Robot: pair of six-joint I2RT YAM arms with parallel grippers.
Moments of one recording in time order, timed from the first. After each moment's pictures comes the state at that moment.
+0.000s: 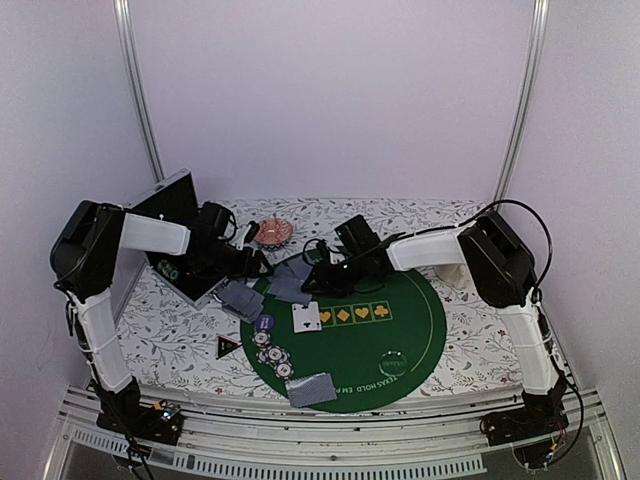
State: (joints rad) left arm -0.35 1.92 1.15 -0.17 0.45 -0.19; right arm 0.76 2.32 1.63 -0.15 -0.51 0.67
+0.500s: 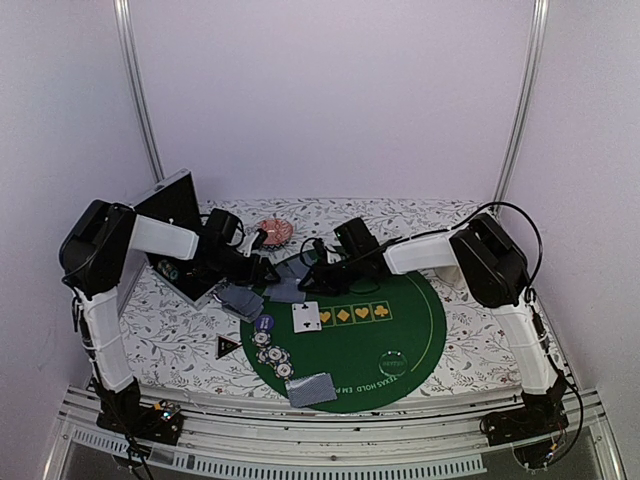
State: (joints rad) left arm -0.38 1.97 1.15 -0.13 0.47 -0.20; right arm 0.76 2.38 1.67 -0.04 -0.55 0.69
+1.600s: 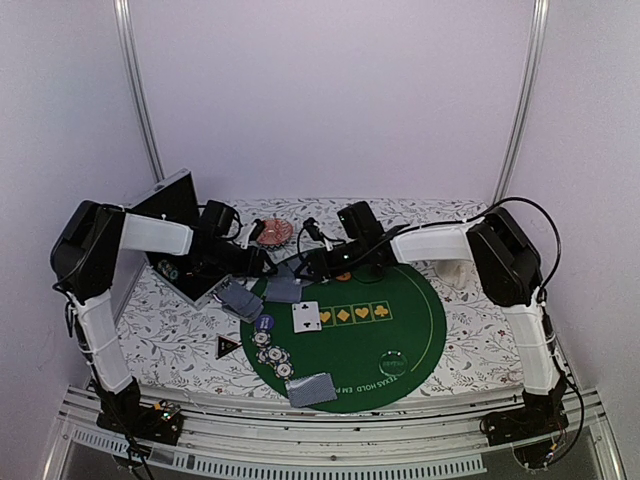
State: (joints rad) left arm -0.37 1.92 1.15 -0.16 0.45 -0.18; right arm 0.75 2.29 1.65 -0.04 -0.54 0.30
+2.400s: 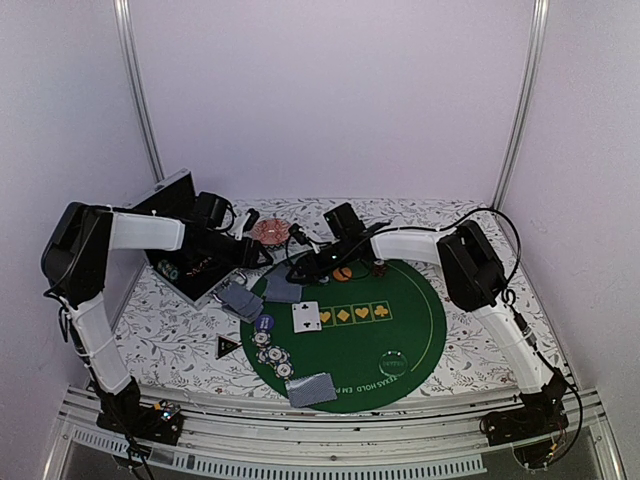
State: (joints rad) left arm -0.35 1.86 1.16 -0.17 0.44 -0.16; right arm 0.72 2.59 2.08 -0.26 -0.65 0.06
